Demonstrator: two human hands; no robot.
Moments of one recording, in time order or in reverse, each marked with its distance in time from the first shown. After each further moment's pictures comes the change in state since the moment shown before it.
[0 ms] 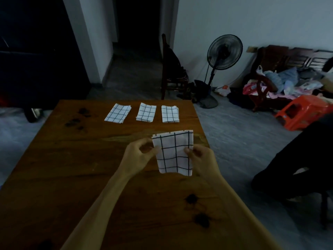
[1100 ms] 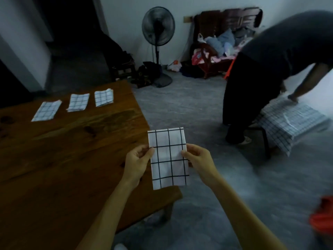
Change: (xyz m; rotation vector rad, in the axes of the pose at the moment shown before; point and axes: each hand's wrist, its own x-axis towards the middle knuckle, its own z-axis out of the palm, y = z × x) left_hand -0.151 0.105 0.283 -0.401 -0.181 -0.247; right_hand -0.220 0.140 -0.232 0.423 0.201 0.263
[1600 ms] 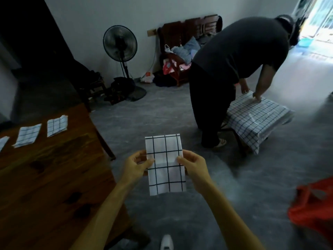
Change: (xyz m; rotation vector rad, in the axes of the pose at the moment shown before) left_hand 0.034 0.041 0.218 0.096 -0.159 -0.017; right_hand 0.019 -0.007 -0.203 0.133 0.192 -0.029
